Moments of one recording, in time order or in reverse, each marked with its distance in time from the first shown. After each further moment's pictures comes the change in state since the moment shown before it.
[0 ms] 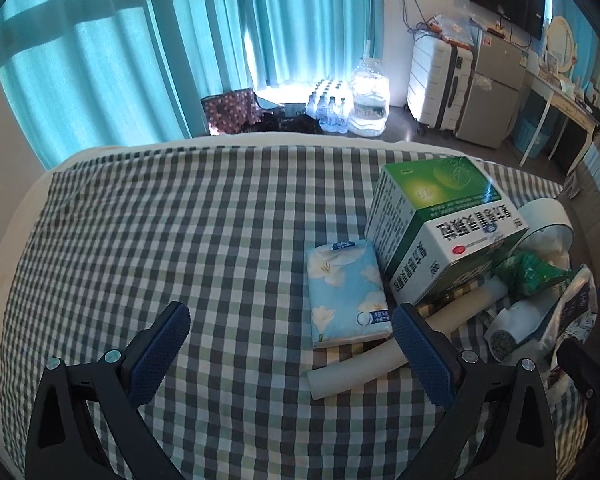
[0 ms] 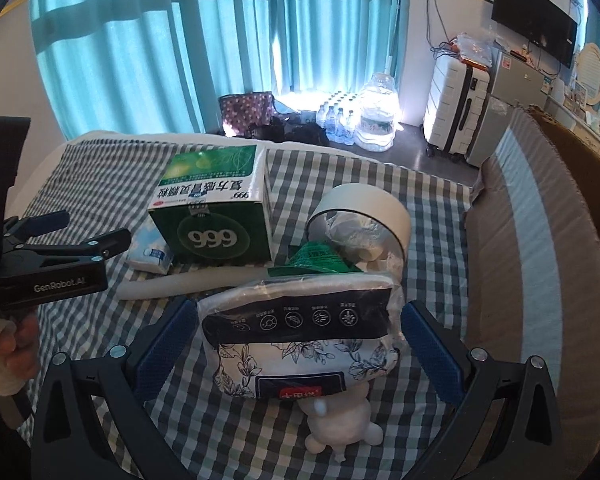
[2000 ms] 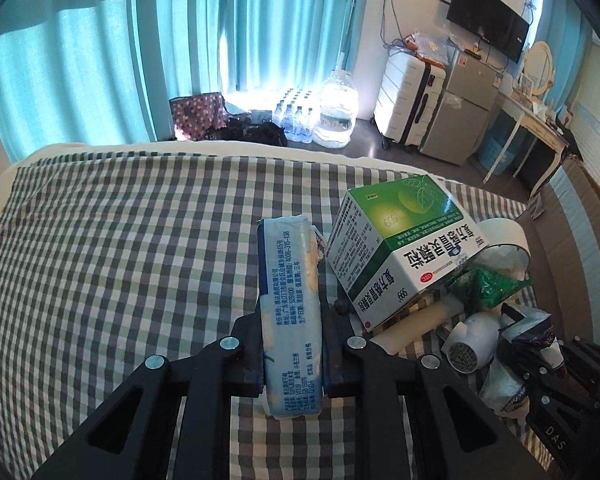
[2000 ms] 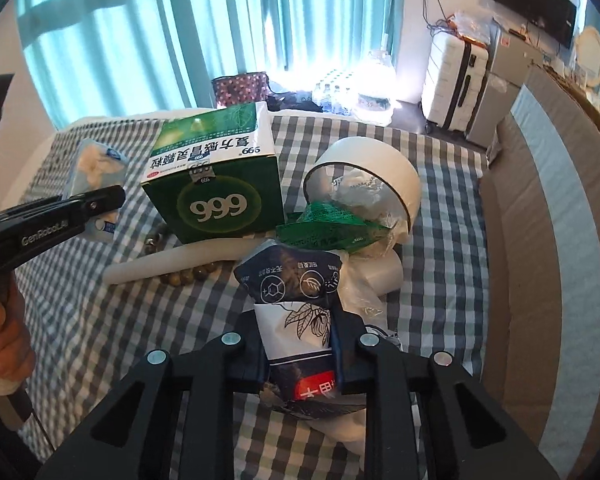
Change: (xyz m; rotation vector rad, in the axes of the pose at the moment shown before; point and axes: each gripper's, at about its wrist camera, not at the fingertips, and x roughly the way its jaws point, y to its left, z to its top) left arm -0.007 -0.002 0.008 -0.029 -0.046 -0.162; right arm 0.020 0.012 -0.019 0.051 0.069 -0.005
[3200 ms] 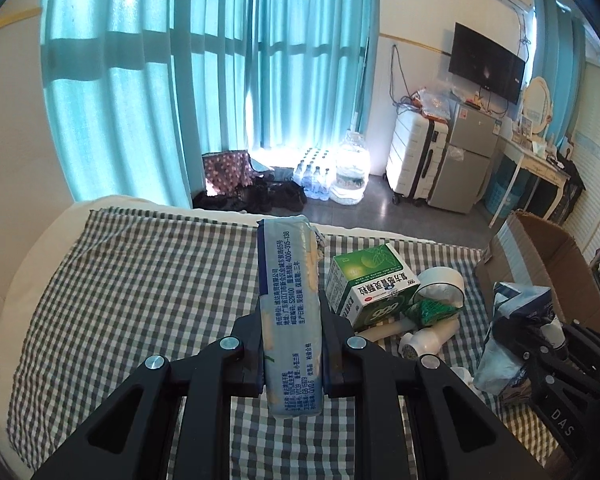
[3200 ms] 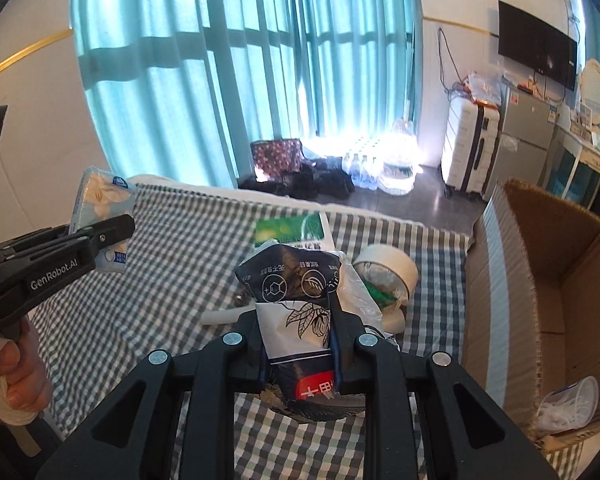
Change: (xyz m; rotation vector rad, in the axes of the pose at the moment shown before) left arm -0.160 0.004 -0.005 -0.026 -0.199 0.072; right arm -0.121 0.027 0.011 -0.056 -0.240 0.095
